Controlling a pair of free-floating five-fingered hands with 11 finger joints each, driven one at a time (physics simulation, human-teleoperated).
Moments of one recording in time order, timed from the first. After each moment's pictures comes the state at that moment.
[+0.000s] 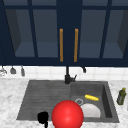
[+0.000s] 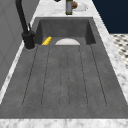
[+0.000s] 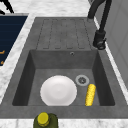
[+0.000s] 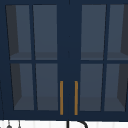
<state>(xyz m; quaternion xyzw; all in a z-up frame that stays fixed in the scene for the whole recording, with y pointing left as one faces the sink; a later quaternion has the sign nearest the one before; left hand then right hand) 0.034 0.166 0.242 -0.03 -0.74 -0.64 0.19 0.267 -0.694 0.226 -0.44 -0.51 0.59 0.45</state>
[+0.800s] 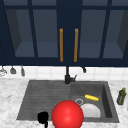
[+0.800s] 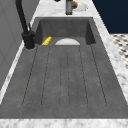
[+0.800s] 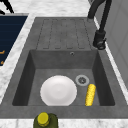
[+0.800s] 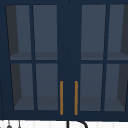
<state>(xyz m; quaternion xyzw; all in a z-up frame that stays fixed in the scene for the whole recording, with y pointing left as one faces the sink) 0.034 0.166 0.242 -0.03 -0.74 -0.64 0.19 0.214 -0.656 0.250 -0.47 -0.51 0.56 0.45</state>
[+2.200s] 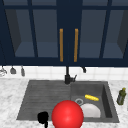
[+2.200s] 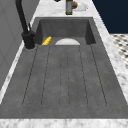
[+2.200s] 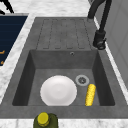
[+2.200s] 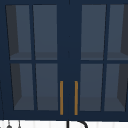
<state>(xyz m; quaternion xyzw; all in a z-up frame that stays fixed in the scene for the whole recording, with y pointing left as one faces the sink) 0.034 0.166 0.242 -0.03 -0.74 -0.64 0.19 0.102 -0.543 0.306 -0.43 -0.52 0.55 0.49</state>
